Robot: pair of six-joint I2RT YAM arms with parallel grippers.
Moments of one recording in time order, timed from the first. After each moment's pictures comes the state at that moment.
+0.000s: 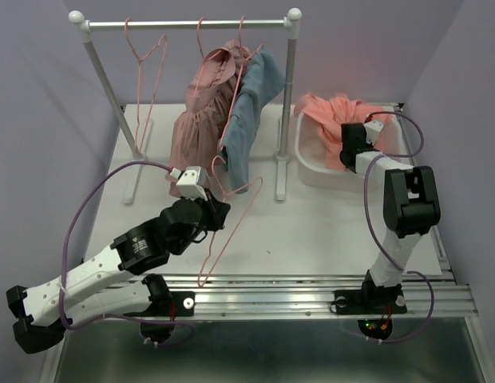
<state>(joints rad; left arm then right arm) -1.05 0.73 0.83 -0.48 -0.50 -0.71 0.10 1.85 1.18 -0.02 0.66 0.45</state>
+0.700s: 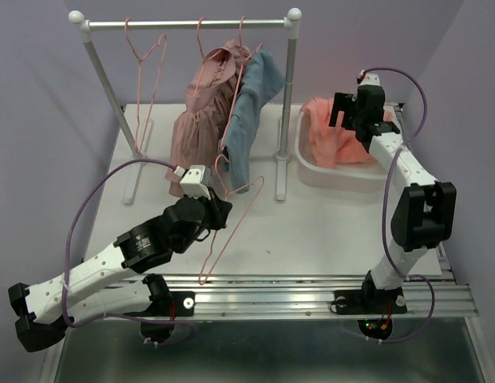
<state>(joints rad) -1.05 0.76 0.83 -0.47 -0.49 -0.68 0.10 1.72 1.47 -0.22 0.21 0.13</state>
